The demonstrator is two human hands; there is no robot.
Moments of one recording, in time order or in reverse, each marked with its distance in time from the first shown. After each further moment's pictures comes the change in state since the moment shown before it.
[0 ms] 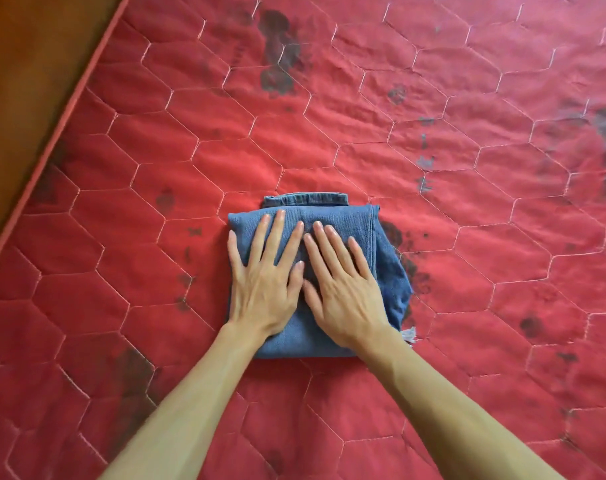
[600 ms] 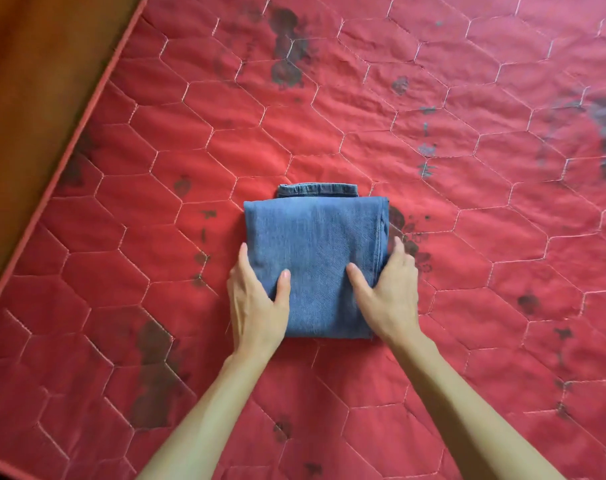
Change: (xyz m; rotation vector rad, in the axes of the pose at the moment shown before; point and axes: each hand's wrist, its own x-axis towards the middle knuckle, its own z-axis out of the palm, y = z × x) left_hand -0.068 0.017 -0.024 -0.610 0.106 -0.612; right_hand -0.045 0.009 -0.024 0.515 0.072 0.671
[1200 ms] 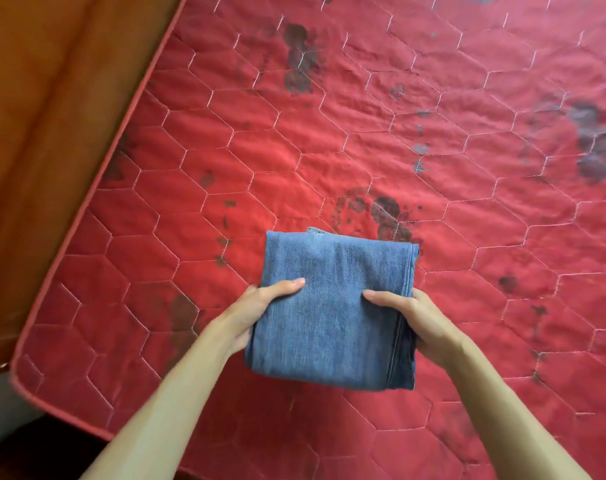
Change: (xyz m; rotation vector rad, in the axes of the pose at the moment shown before) left_hand -0.022 0.028 -0.092 -0.701 -0.823 -0.669; right_hand -0.059 -0.002 -0.089 0.804 -0.657 0.469
